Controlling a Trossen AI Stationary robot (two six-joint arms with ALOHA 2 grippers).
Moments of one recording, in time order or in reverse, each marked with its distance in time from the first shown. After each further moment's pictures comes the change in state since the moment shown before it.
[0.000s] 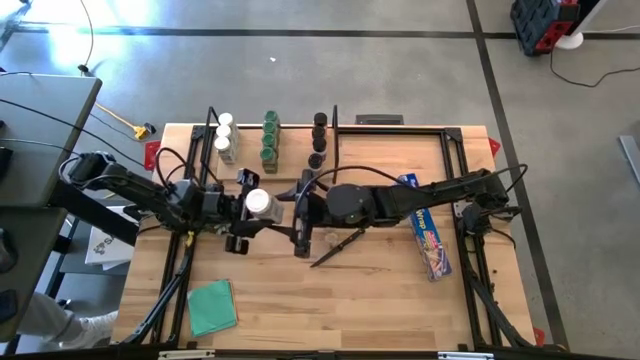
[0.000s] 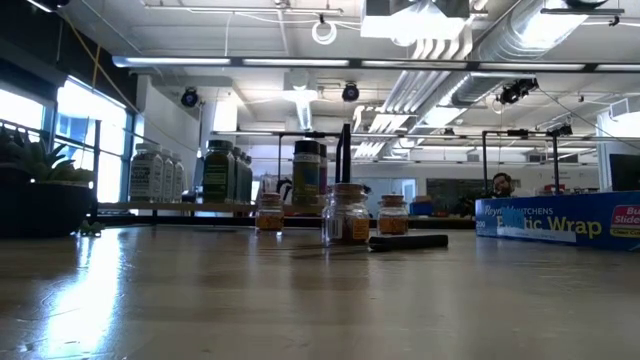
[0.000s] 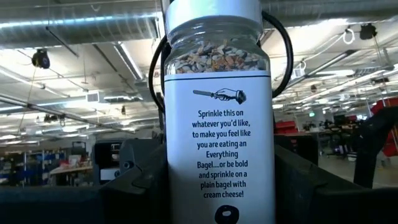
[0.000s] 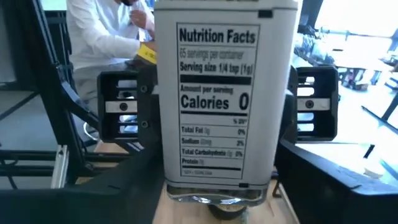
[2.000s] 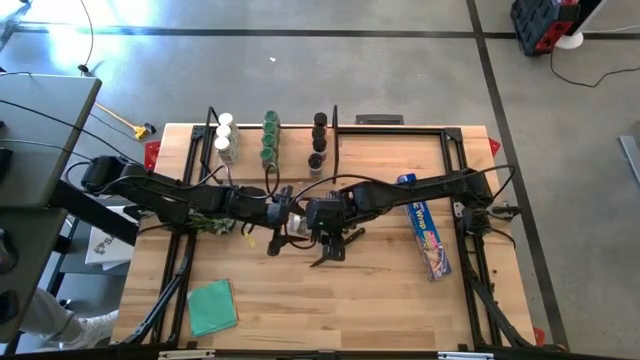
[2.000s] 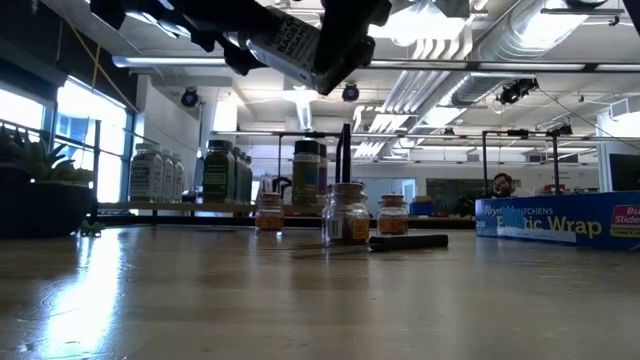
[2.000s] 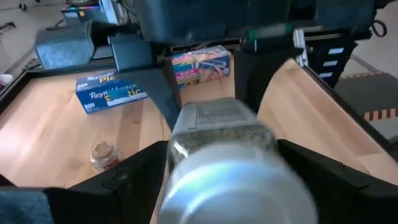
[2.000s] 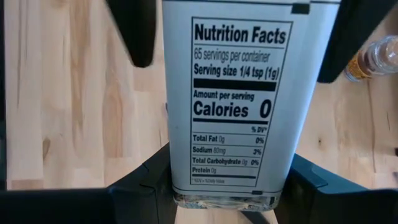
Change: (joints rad) left arm 0.157 0.216 0.172 -0.867 0.128 -0.168; right arm -0.077 0.097 0.019 -0.906 -0.277 0.238
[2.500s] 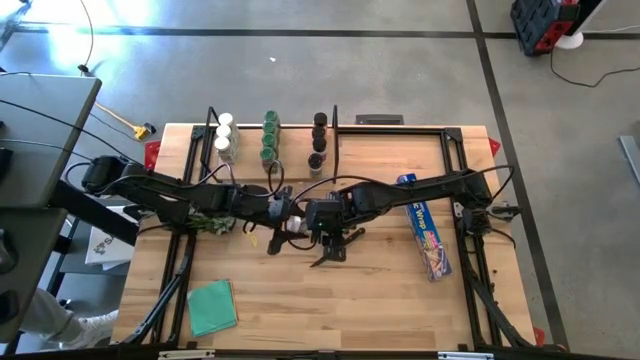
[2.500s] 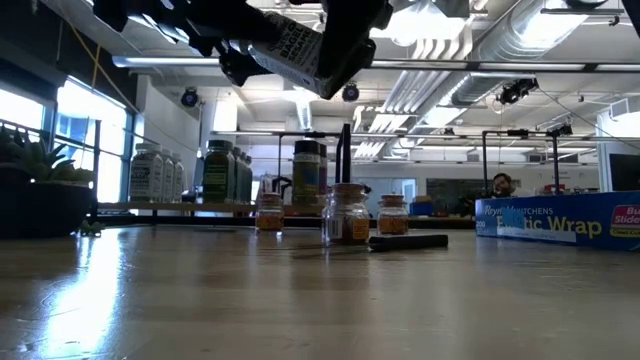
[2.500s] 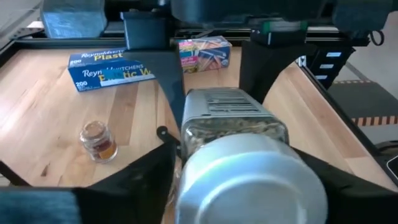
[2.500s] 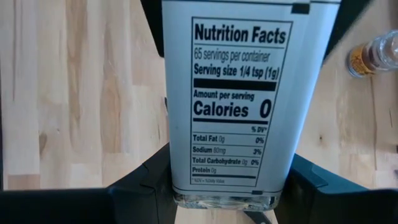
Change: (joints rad) left arm 0.020 0.006 0.007 -0.041 0.030 -0.097; right arm 0.000 0.008 0.000 -0.013 -0.004 -0.009
